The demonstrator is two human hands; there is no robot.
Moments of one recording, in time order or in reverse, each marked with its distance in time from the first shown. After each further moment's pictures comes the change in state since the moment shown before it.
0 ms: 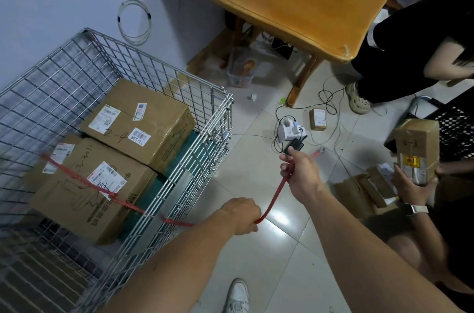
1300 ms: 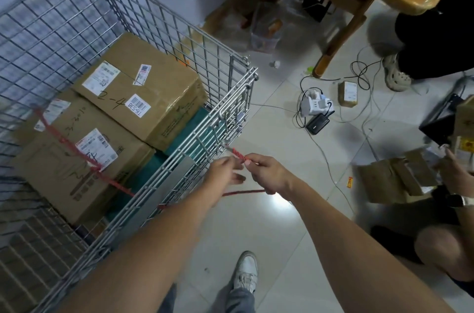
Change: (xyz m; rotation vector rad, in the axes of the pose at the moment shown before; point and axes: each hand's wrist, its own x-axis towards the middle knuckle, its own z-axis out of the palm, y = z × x) left_hand 0.023 -0.117 0.078 -1.613 0.509 -0.452; right_hand 0.013 0.135 0.058 -0.857 -0.573 0.018
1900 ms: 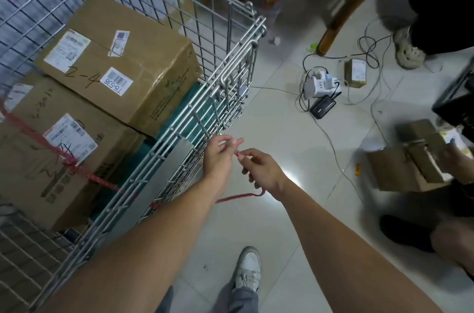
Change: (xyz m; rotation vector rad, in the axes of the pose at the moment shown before) left_hand 0.059 -0.033 0.017 -0.211 0.157 0.209; right_hand 0.073 0.082 0.027 0.047 0.127 0.055
